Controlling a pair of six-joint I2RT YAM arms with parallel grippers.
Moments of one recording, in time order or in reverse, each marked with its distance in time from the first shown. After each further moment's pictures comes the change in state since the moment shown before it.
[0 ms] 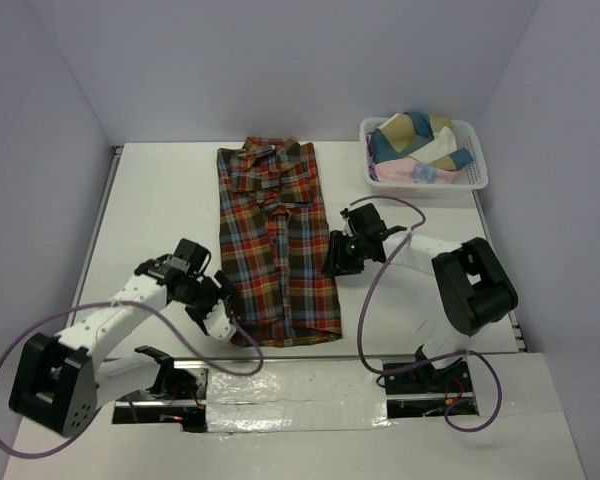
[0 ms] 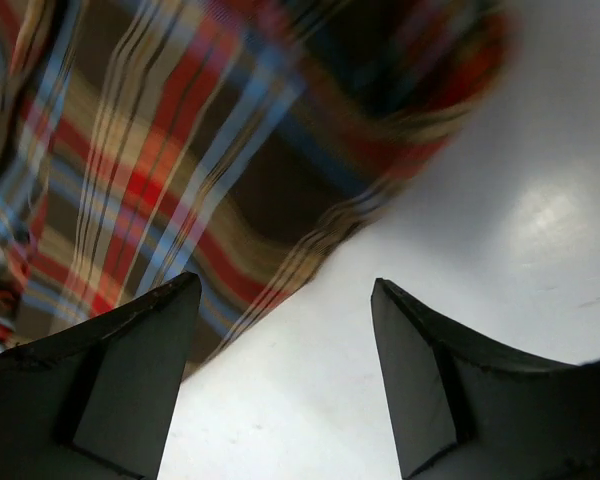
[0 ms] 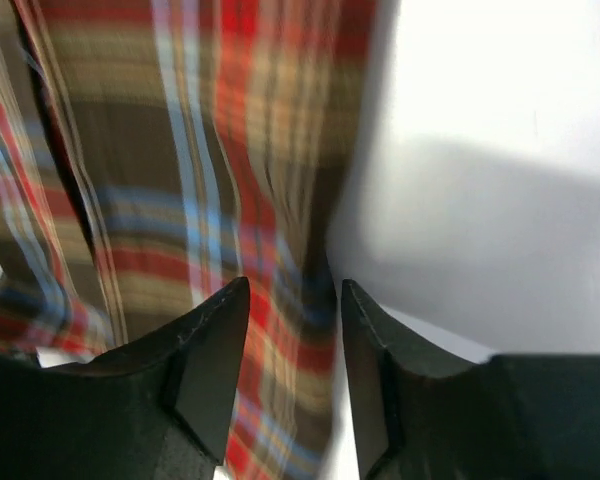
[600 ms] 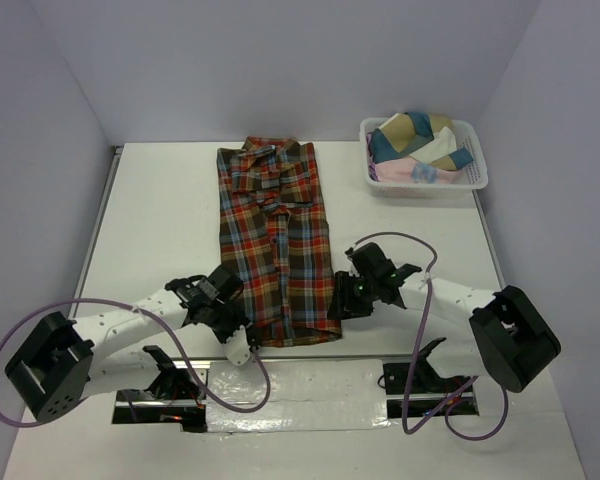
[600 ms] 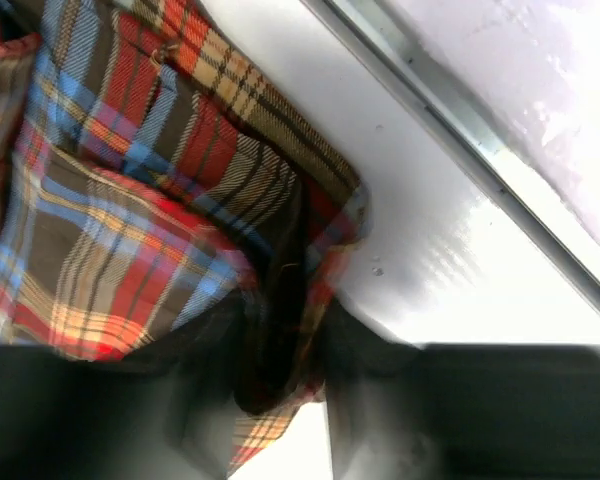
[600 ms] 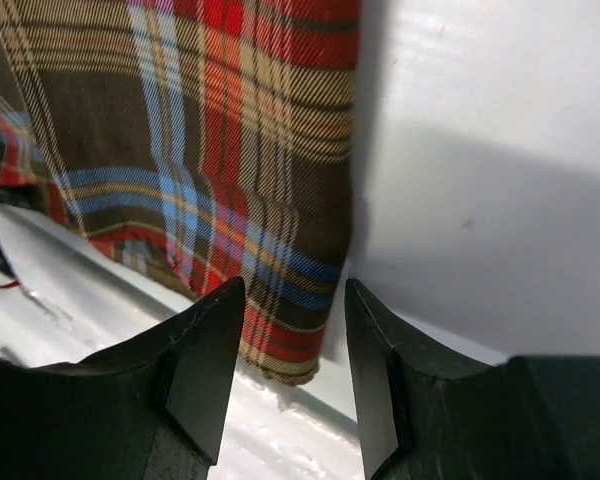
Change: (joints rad) left arm -0.399 -0.030 -0.161 0.187 -0.087 -0.242; right arm 0.166 -0.375 -0.332 -0.119 0.025 0.126
